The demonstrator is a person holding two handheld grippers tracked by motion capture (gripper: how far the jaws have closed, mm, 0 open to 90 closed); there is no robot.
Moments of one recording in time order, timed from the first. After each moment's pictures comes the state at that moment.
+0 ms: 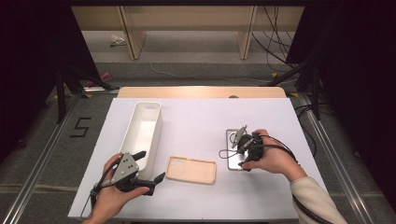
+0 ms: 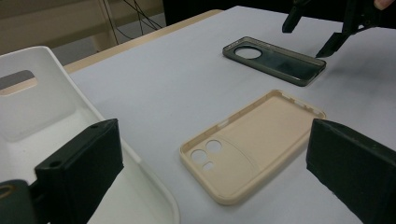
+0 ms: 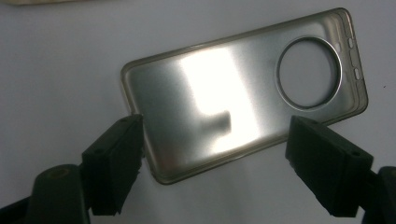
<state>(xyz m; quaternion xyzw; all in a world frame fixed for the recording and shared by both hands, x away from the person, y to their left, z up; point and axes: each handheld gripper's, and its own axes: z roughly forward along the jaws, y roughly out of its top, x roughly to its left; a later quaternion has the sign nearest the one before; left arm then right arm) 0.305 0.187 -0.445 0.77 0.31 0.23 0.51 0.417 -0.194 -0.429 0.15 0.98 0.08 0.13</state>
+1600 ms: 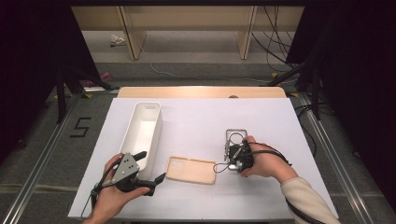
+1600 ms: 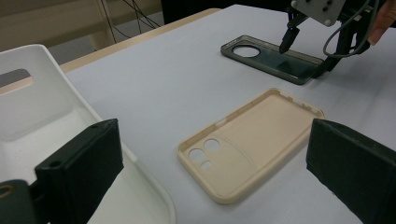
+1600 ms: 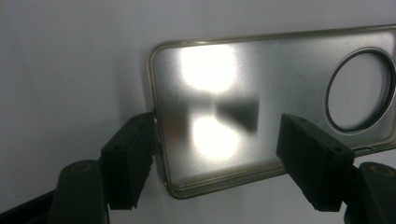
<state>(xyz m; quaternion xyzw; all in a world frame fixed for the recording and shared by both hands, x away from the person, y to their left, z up) 0.305 0.186 -0.446 0.77 0.31 0.22 0.51 0.411 -0.169 -0.455 0.06 0.99 0.00 0.14</state>
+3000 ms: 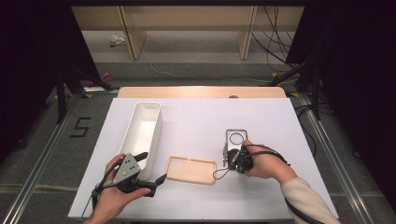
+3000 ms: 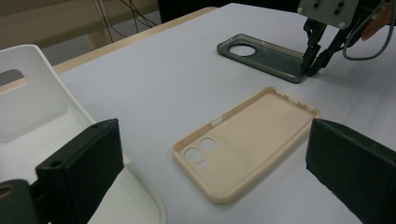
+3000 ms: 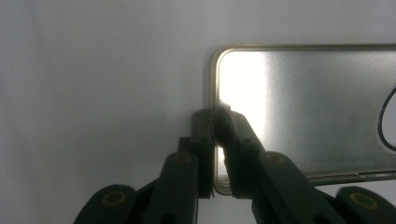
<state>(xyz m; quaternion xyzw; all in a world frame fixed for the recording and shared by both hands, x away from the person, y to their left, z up) 0.304 0.184 -0.447 0.78 0.30 0.22 0.51 0.401 -0.163 -0.455 0.03 1.00 -0.01 0.07</state>
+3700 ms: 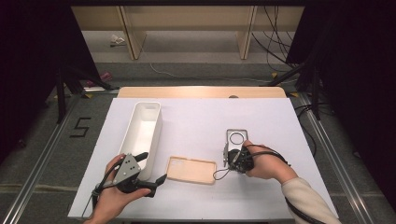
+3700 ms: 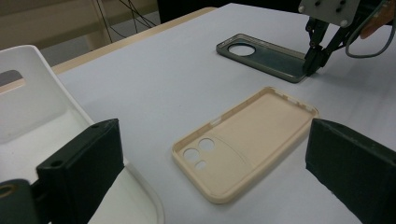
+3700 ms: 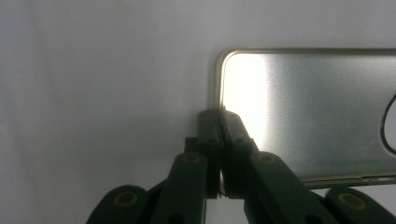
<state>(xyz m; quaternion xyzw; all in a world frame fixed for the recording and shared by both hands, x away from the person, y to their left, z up) 0.303 0.183 -0.447 0.78 0.30 0.22 0.51 0.400 -0.165 -0.454 0.03 1.00 -0.01 0.07</state>
